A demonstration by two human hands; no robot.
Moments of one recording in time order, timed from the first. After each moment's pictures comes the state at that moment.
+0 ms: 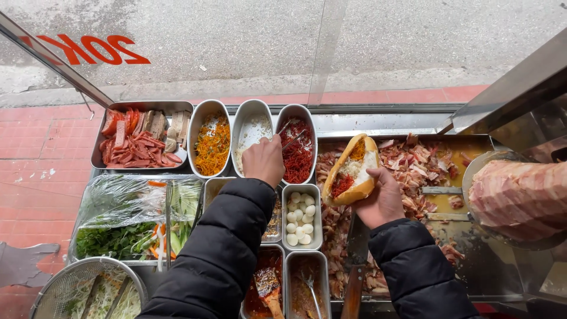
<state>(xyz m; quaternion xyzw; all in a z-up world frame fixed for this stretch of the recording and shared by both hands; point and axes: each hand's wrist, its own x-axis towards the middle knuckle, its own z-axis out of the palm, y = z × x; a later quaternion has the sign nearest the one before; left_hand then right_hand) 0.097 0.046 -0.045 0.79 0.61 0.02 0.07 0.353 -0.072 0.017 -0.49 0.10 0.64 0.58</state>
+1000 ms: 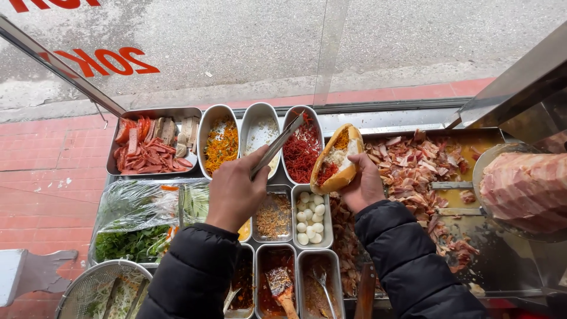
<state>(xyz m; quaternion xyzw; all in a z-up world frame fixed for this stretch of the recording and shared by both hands) 0.041 -0.042 0.131 0.70 0.64 0.18 0.26 0.286 -0.045 0.075 -0.48 0.06 0.66 0.57</state>
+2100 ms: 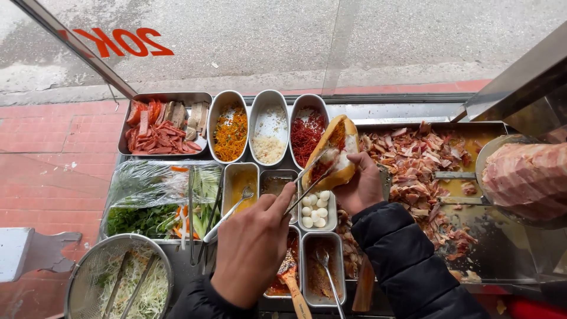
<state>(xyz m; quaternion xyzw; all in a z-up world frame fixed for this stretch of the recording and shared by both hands) 0.043 -0.166 0.161 0.80 0.58 0.09 0.12 0.272 -0.077 0.049 -0.41 0.03 0.70 0.59</state>
